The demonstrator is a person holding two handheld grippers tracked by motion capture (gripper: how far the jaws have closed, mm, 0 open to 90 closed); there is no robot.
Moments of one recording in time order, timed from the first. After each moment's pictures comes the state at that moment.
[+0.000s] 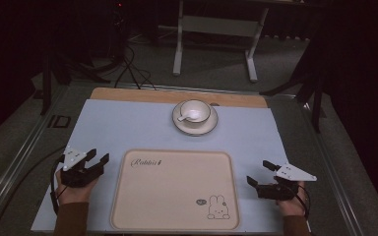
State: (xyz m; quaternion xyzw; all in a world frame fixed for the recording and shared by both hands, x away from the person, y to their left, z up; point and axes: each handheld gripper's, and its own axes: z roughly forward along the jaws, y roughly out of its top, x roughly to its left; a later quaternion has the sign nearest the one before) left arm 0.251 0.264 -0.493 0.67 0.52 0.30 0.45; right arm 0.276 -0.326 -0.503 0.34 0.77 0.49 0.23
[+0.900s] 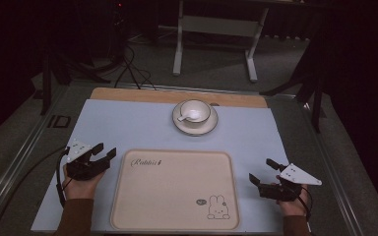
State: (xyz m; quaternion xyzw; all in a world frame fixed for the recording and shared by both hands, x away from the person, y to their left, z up) left arm 0.270 0.246 -0.478 0.67 0.50 0.27 0.47; right arm 0.270 -0.330 -0.498 0.34 0.75 0.50 0.26
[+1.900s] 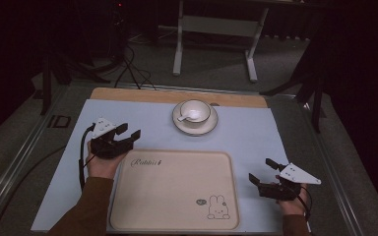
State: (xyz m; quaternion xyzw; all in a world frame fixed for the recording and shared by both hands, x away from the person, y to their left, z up) left arm 0.318 0.191 -0.433 0.70 0.45 0.25 0.50; right arm 0.272 -0.330 -0.500 0.34 0.75 0.51 0.25
